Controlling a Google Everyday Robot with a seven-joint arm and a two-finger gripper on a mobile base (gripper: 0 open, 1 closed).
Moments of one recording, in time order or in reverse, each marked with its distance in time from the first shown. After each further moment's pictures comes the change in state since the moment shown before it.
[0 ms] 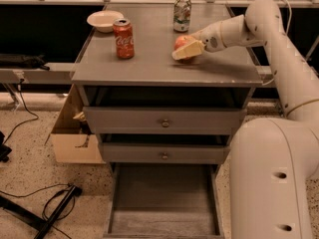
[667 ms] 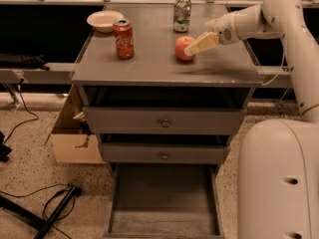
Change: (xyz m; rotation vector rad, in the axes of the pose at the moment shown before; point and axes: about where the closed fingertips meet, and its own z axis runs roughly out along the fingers) arm -0.013 -0.011 -0.049 0.072 0.009 -0.045
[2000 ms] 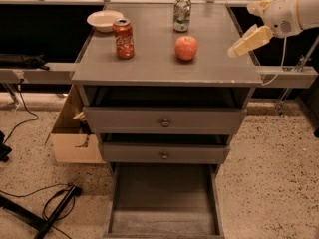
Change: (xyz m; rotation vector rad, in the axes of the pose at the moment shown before) arm -0.008 0.044 -0.156 0.091 0.067 -0.217
